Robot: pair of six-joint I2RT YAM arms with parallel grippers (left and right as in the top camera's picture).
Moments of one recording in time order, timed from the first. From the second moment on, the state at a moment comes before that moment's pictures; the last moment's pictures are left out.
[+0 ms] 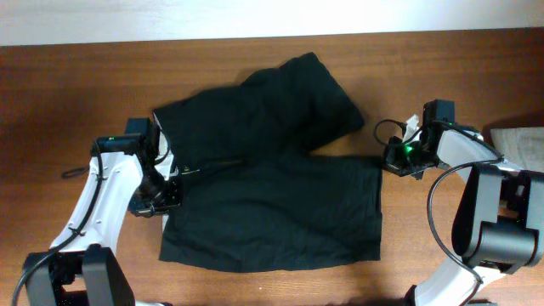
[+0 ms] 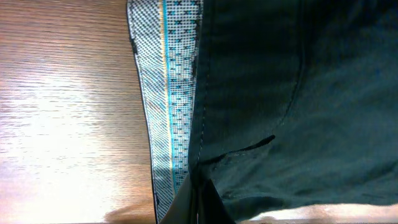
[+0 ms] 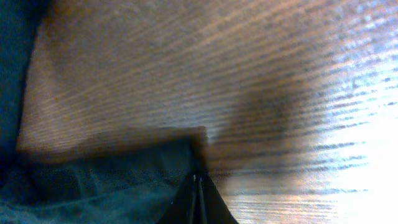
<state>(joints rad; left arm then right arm) 0.03 1.61 1.13 -1.22 0.04 -0.05 -0.20 1.91 1.12 -0.63 -0.42 0.23</state>
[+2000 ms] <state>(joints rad) -0.02 2.06 1.33 -0.46 0.14 0.05 -0.15 2.14 1.19 0.08 -0.57 0.60</state>
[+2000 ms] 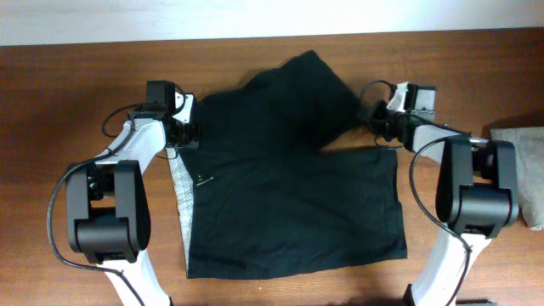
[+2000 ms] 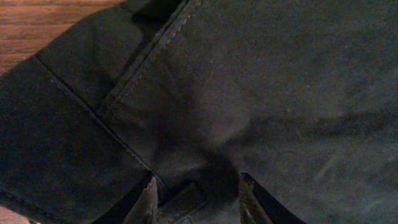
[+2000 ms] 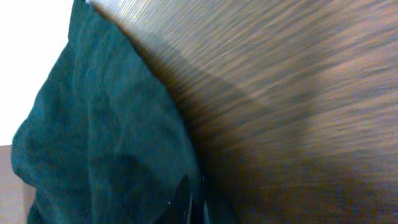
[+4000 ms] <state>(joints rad) -0.05 1.71 0.85 -0.40 0.34 -0.15 -0.40 1.46 0.80 -1.02 -0.33 0.36</state>
